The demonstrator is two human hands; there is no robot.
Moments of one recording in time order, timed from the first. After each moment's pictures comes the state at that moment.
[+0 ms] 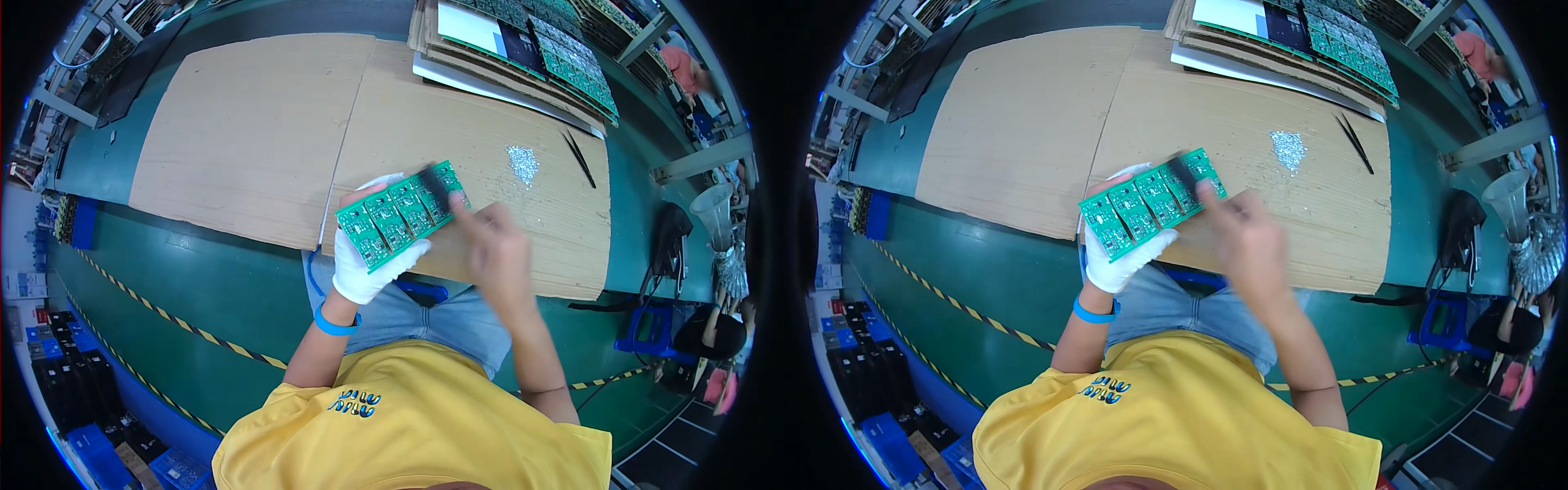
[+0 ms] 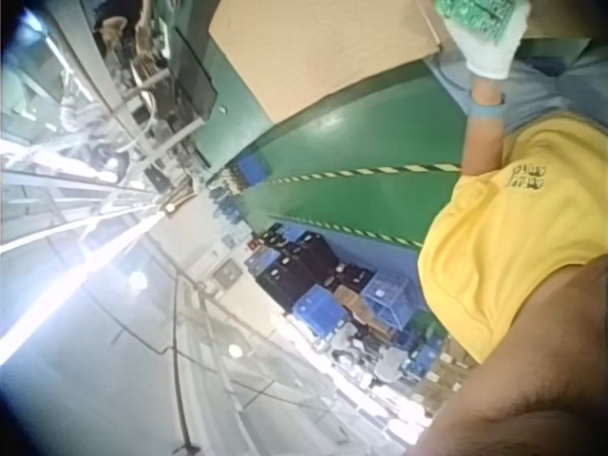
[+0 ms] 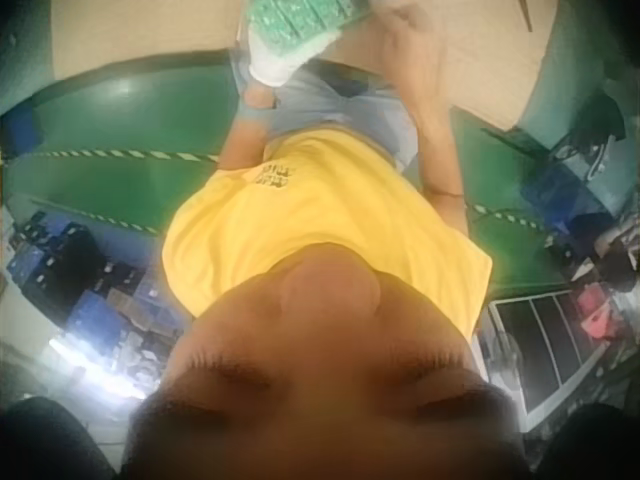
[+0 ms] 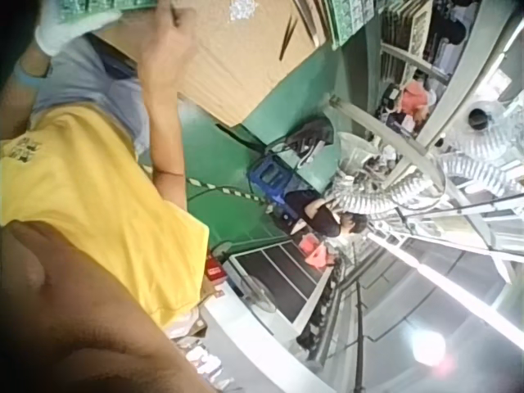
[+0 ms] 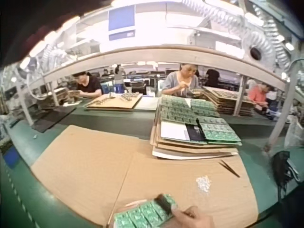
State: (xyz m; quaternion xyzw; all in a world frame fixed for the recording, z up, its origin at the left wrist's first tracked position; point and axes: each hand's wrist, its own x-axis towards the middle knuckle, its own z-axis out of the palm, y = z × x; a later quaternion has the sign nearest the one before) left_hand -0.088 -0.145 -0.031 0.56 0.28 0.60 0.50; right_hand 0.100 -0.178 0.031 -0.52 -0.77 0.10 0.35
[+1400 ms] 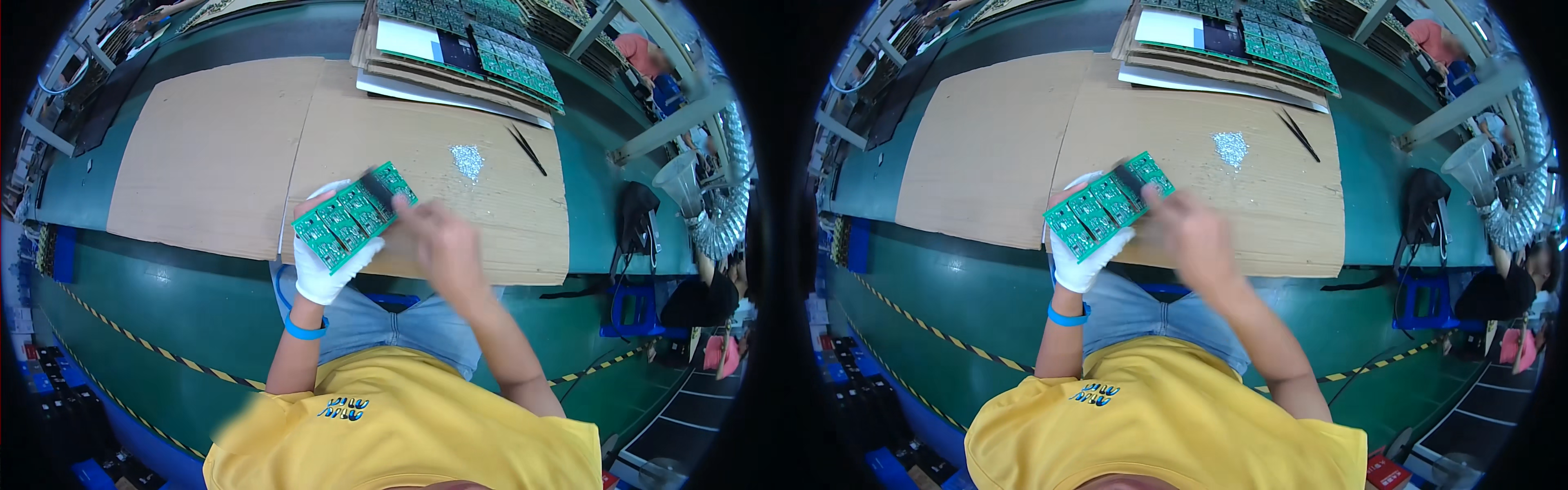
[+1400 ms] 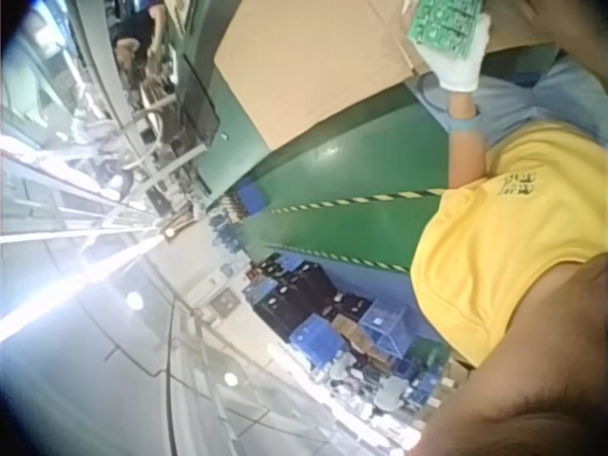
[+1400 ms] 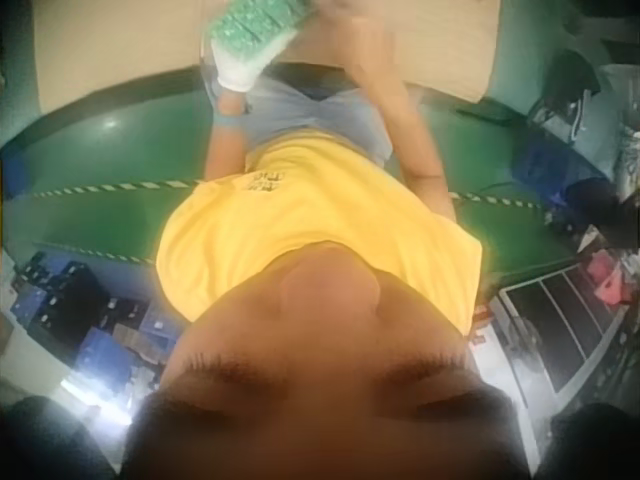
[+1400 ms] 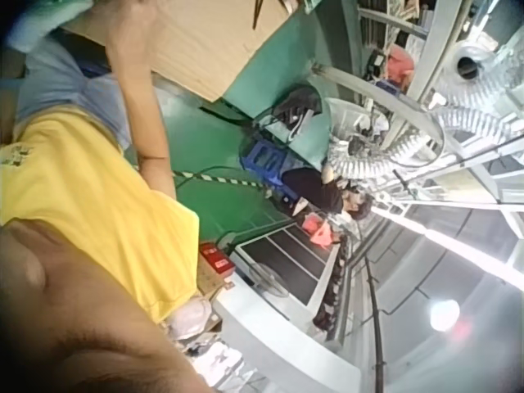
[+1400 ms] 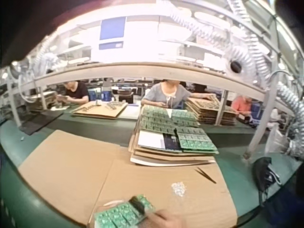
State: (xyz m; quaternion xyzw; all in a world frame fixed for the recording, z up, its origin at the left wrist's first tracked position) left_hand -0.082 -0.147 -0.029 0.60 0.35 0.58 0.42; right_hand 0.130 -0.163 0.021 -0.59 -0.74 0.05 0.32
